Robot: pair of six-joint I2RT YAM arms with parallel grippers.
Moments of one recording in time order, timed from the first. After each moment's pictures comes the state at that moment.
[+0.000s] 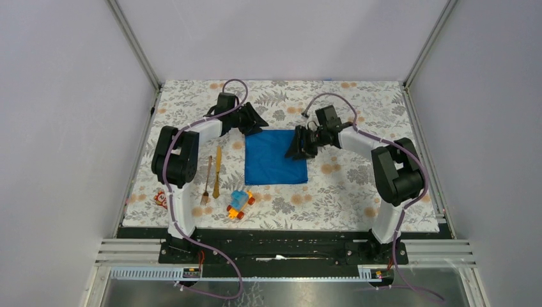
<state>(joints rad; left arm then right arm) -0.26 2.03 1.35 -0.01 0.54 -0.85 0.39 1.85 1.22 -0.32 -0.68 0.51</state>
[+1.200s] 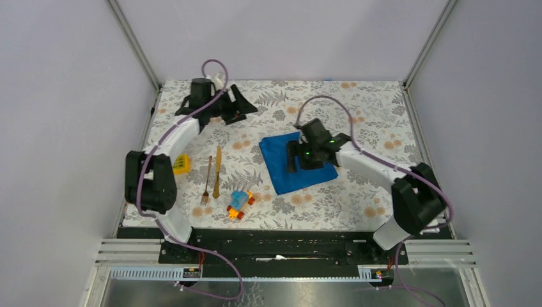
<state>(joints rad) -0.21 1.75 1.35 -0.19 0.61 -0.68 0.60 1.54 1.06 -0.51 -0.16 0.42</state>
